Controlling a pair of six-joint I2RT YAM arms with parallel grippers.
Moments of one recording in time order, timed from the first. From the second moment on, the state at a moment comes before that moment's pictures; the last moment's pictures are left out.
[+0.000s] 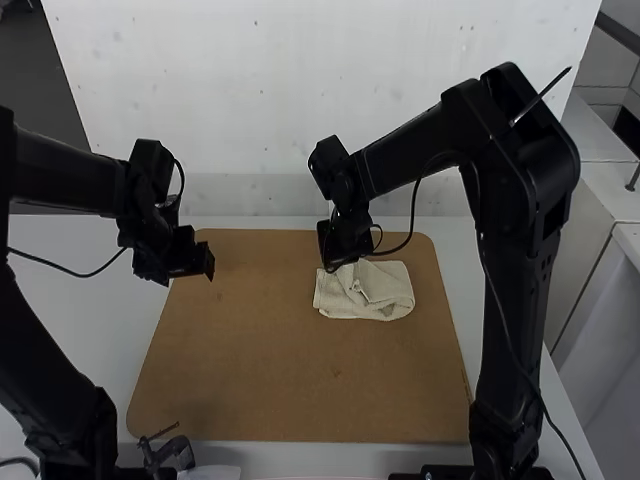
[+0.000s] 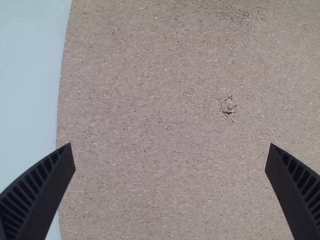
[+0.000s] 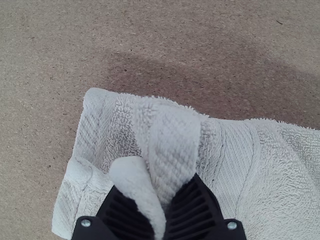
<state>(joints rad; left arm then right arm) -0.10 1.45 0.76 -0.44 0.03 -0.16 0.67 1.85 1.16 -0.47 0.22 0.35</state>
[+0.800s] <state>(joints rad) -0.08 1.45 0.74 -0.41 0.03 -0.16 0.56 1.67 1.12 -0.48 0.24 0.32</state>
